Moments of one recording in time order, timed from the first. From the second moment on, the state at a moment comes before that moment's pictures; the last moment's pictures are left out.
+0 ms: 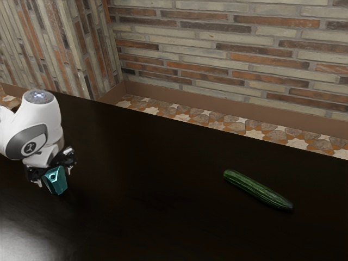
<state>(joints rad) 0.19 -0.24 0.06 -2.57 0.41 2.36 1.92</state>
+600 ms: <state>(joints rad) 0.20 0.00 0.16 -2.52 0.42 2.58 2.19</state>
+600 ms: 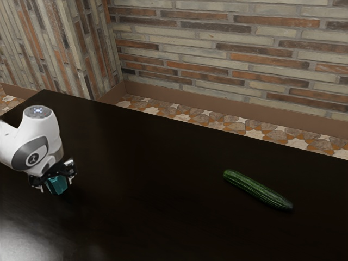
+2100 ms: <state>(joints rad) 0.04 0.03 -0.03 -2.43 0.39 2.82 2.29</state>
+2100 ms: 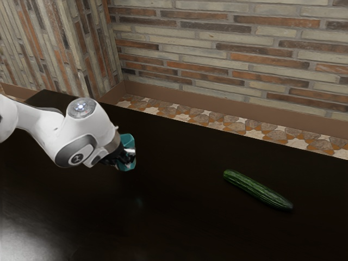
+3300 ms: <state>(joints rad) 0.10 0.13 -0.03 -2.50 0.40 2.92 2.26</state>
